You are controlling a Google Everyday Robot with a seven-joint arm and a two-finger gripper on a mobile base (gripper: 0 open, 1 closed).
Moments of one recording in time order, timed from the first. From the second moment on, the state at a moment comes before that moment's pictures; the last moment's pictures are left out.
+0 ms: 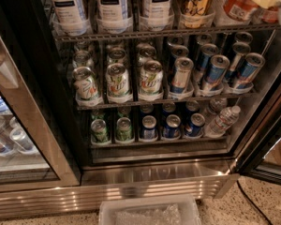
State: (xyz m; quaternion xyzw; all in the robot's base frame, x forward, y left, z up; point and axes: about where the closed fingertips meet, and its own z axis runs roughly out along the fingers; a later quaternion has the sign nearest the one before) arm 0.558 -0.236 1.134 -0.09 0.63 0.11 0.77
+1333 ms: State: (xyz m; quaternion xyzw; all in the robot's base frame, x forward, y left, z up) arm 0.493 -0.208 1.105 -0.19 0.65 0.20 0.71
